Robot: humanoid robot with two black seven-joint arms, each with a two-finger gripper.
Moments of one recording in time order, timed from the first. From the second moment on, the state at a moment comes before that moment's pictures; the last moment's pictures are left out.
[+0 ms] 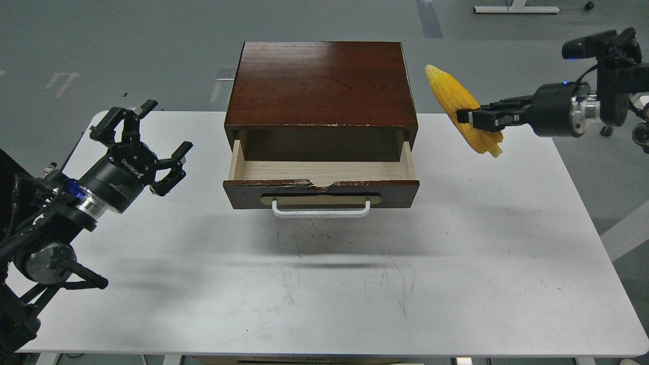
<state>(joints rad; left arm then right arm) -0.32 0.59 -0.96 -1.16 0.34 -0.49 -0.40 1.49 -0.79 -0.26 1.11 -1.33 0.29 0.49</state>
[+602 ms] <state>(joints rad) -0.32 0.59 -0.97 -1.16 0.34 -0.49 -0.40 1.85 -0.31 -0.61 1.12 -1.40 0.10 0.49</state>
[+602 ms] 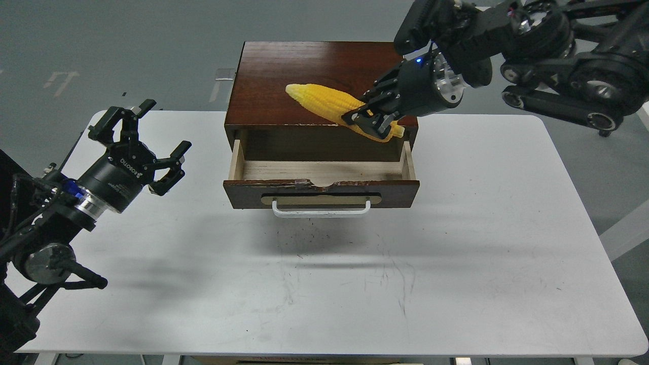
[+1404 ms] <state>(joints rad) -0.32 0.60 -0.97 -1.16 0.34 -0.49 -0.40 1.77 -0.14 -0.79 1.02 -1.41 -0.11 0.49</state>
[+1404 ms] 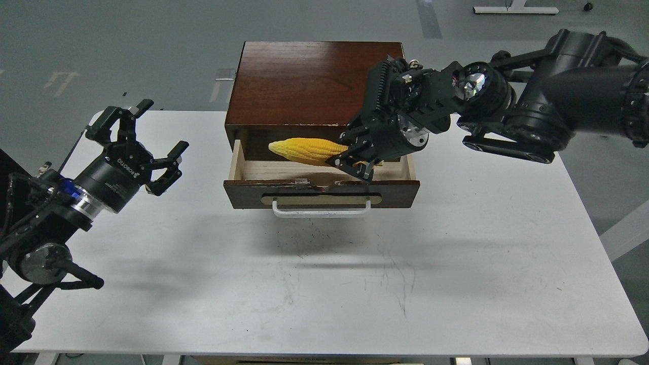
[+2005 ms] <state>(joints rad) -0.32 0.61 -0.97 -1.16 0.34 -0.49 -0.40 1.80 -0.19 -0.71 1.05 -1.35 -0.12 0.49</state>
